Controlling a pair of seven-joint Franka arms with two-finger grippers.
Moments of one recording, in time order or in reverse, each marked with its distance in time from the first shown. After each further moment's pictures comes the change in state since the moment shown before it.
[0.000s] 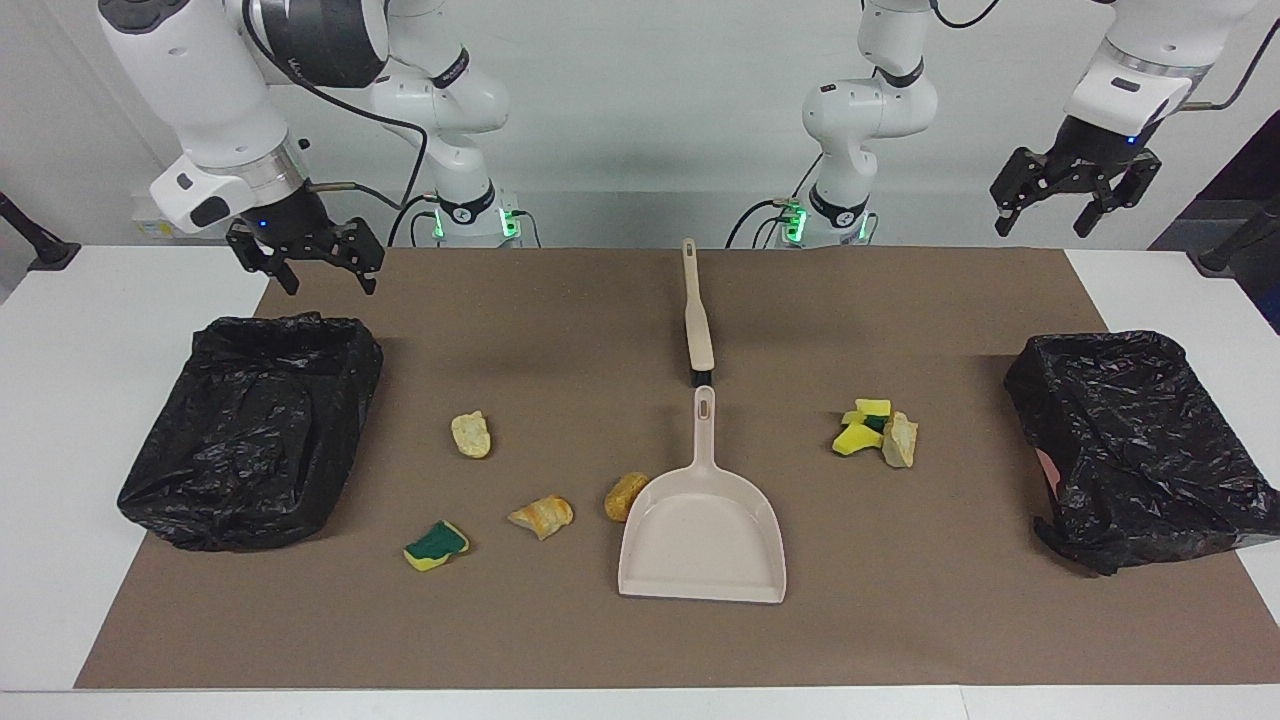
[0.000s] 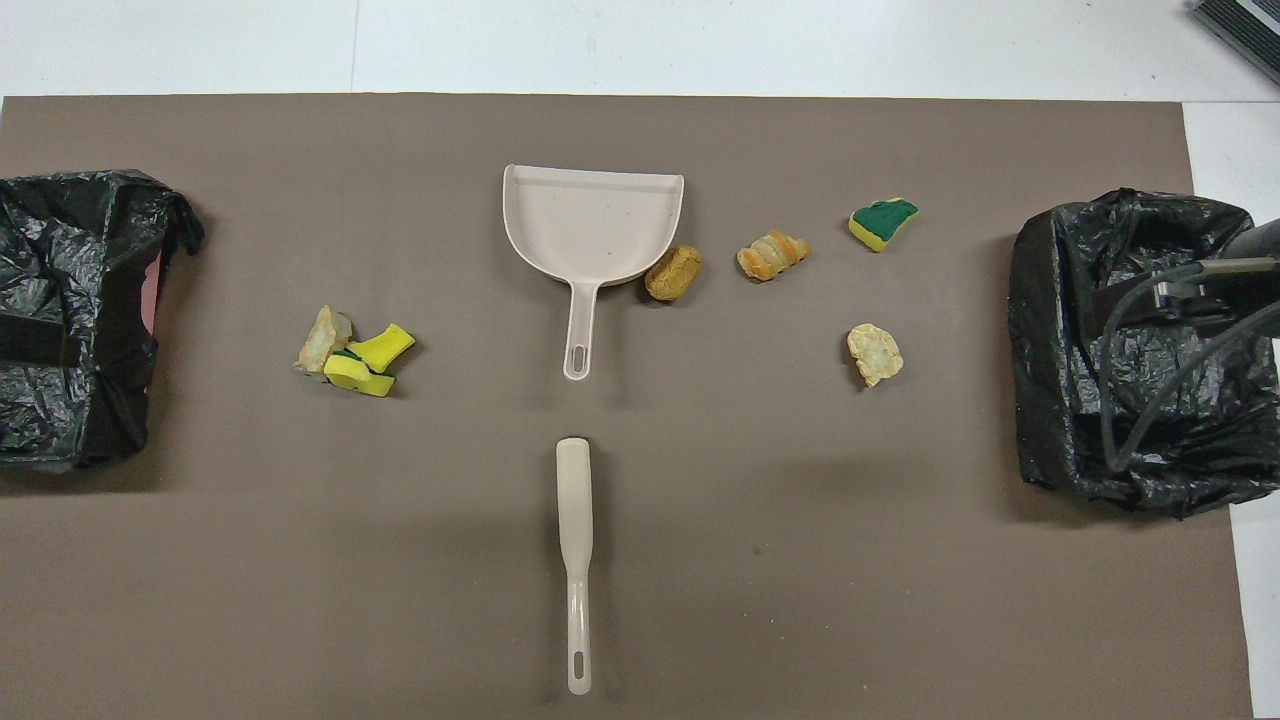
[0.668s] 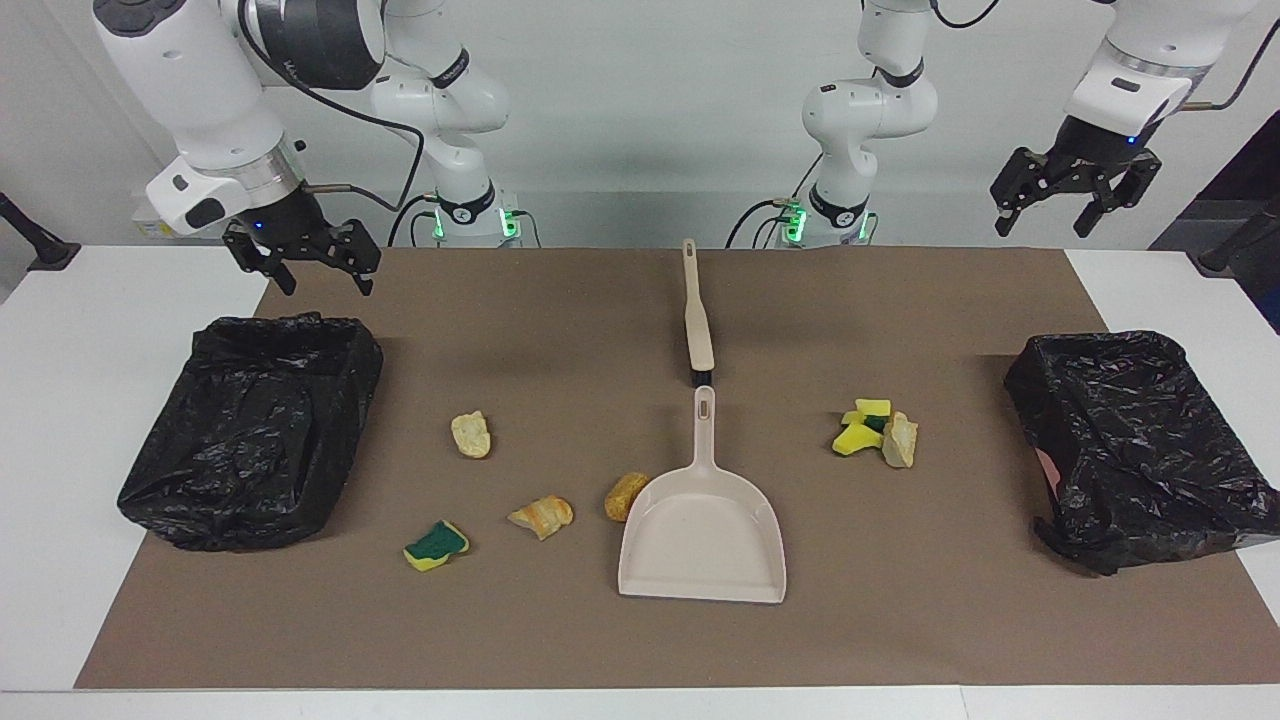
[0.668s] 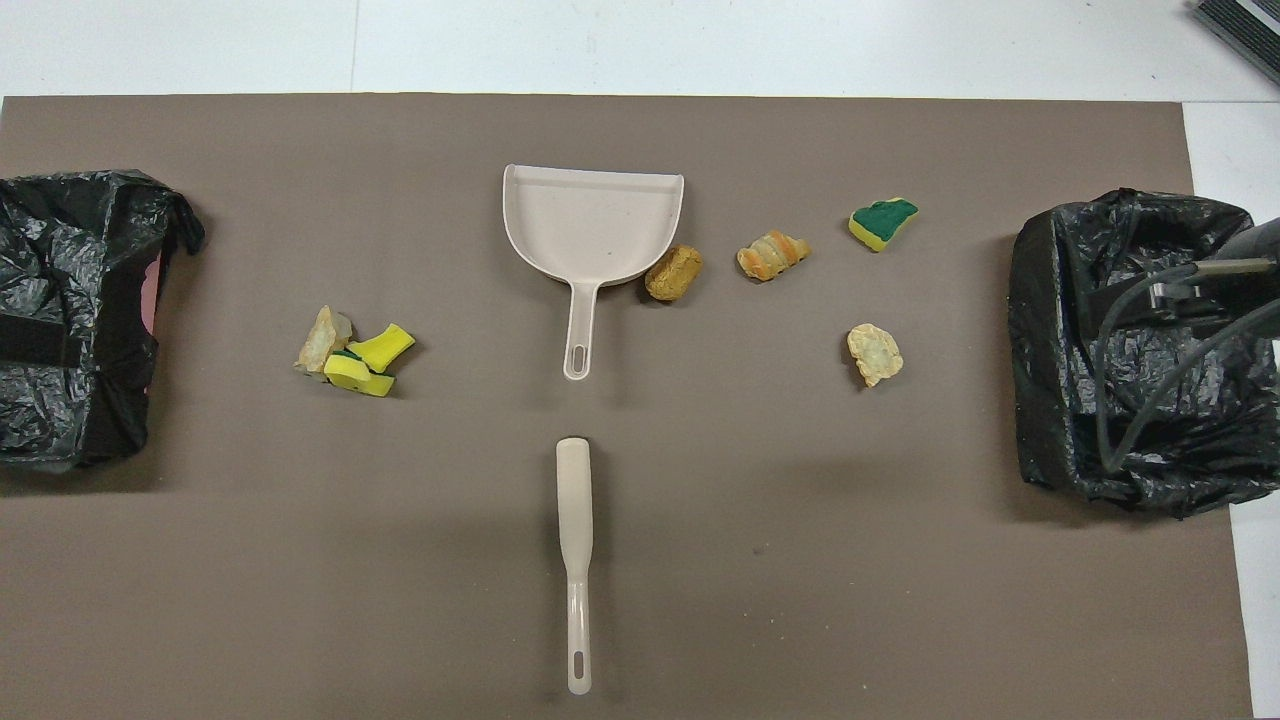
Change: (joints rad) left arm 0.000 0.000 0.000 0.000 0.000 0.000 0.000; right arm 0.002 0.000 0.004 -0.003 0.000 0.000 0.004
